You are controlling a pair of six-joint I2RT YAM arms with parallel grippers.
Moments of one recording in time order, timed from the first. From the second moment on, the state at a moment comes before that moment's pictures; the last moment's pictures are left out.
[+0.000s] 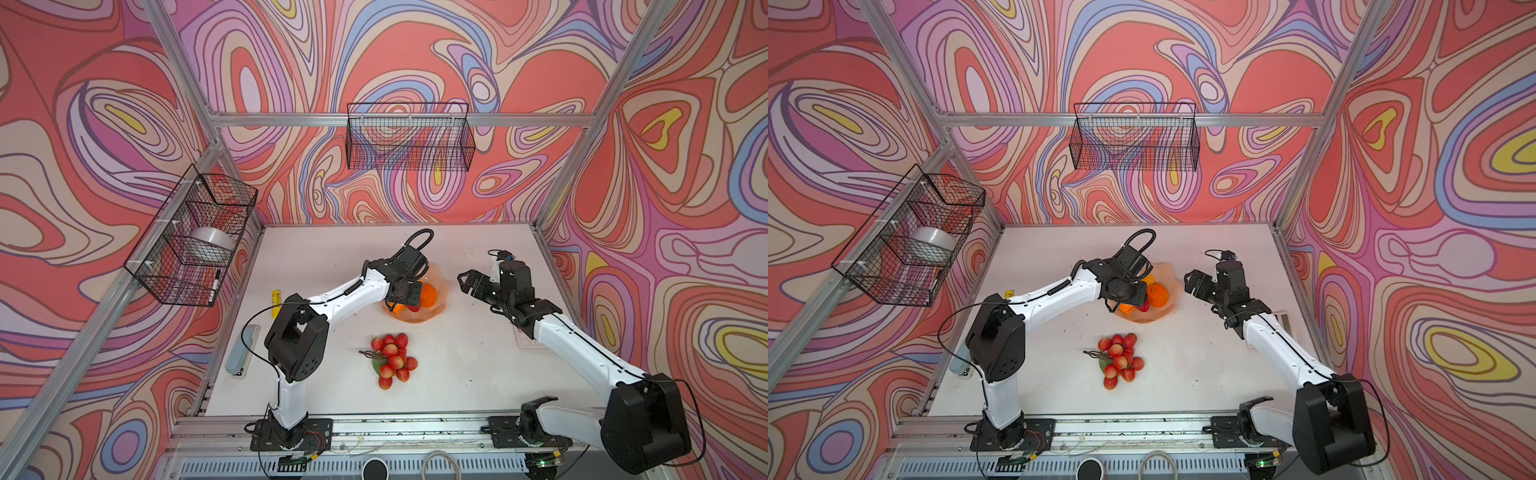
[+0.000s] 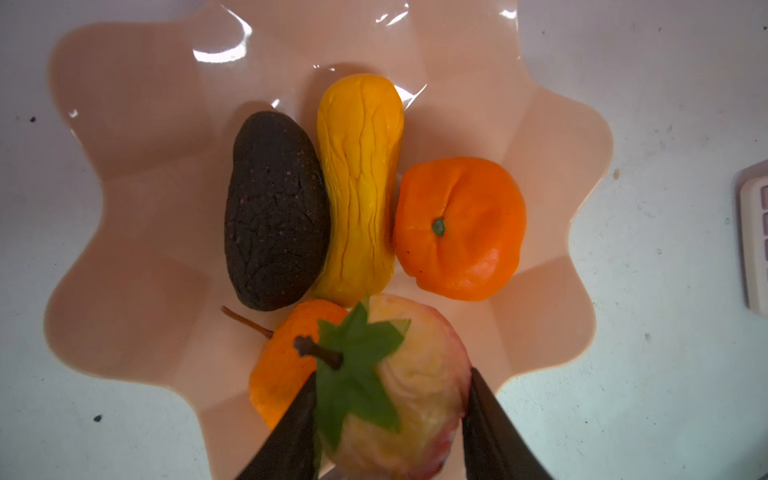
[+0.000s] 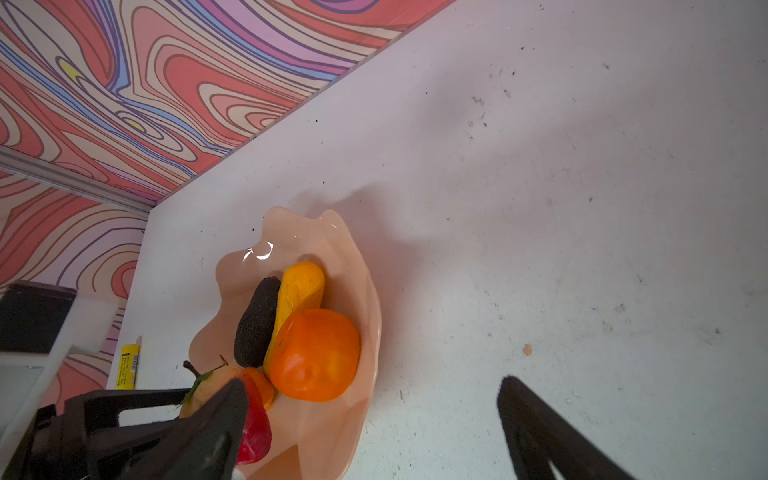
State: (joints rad) left arm -0.74 1.91 1.55 -0.74 -0.03 -0.51; right arm 0.24 1.23 0.78 -0.16 -0.12 0.61
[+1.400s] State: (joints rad) left arm -0.32 0.77 0.68 -0.57 -0.22 -0.74; right arm 0.88 1.47 1.07 -0.24 -0.33 0.05
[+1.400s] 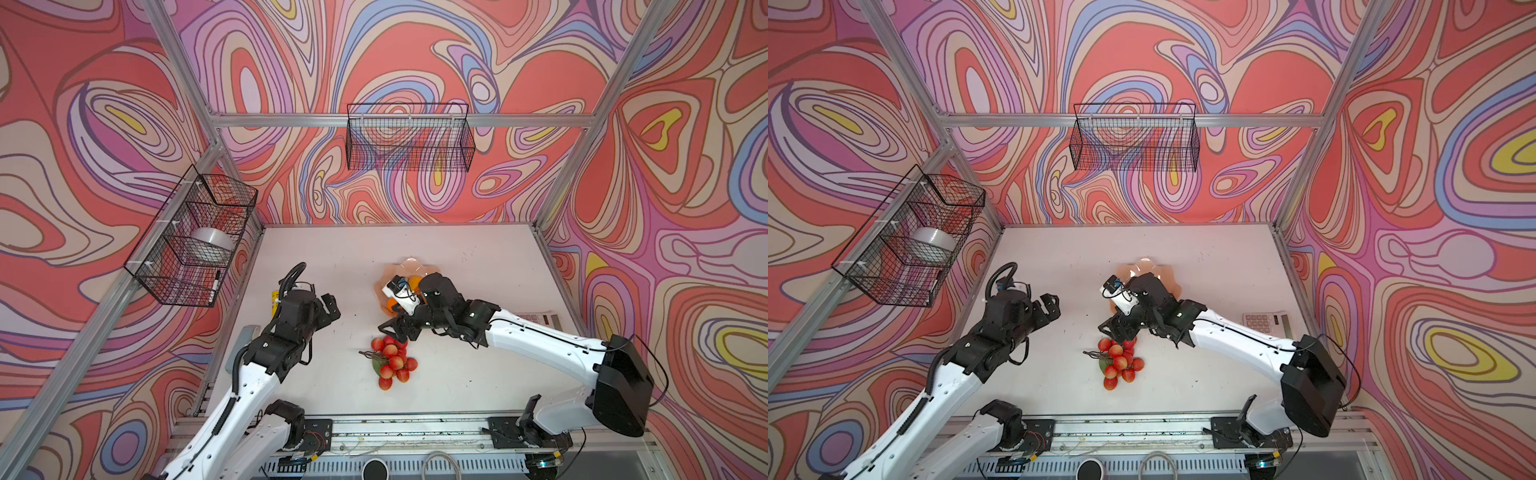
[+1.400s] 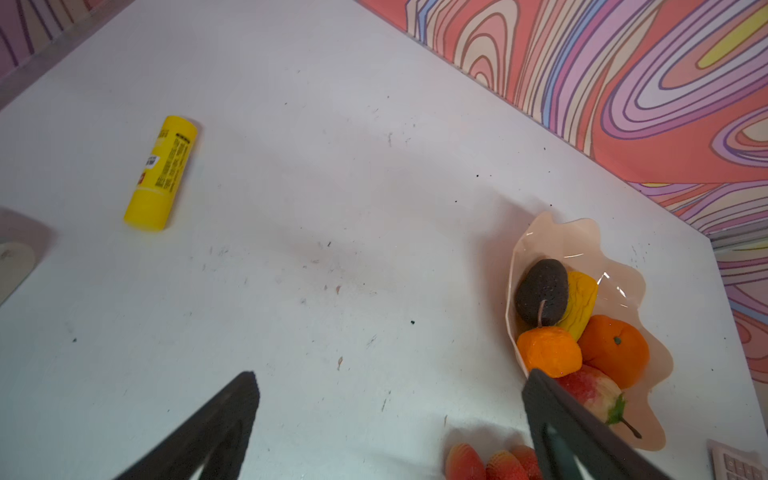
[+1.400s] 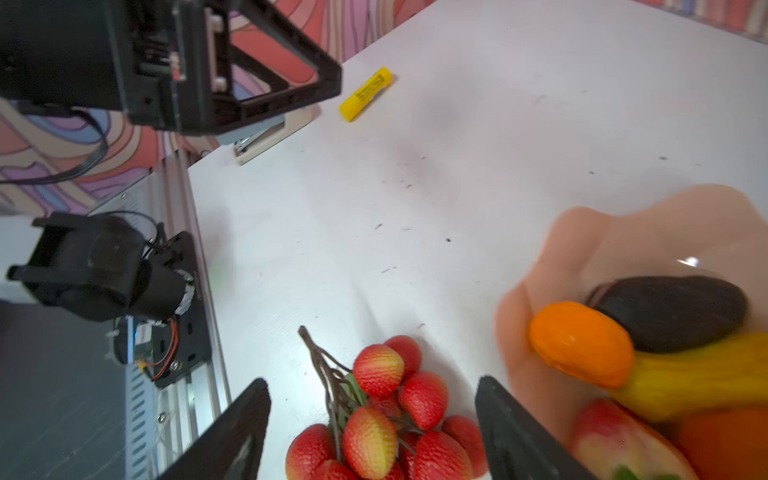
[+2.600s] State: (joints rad) left arm -0.26 0.59 0.60 -0.65 -0.17 -0.77; right arm 1.04 1.88 1.30 -0.40 -0.37 -0.15
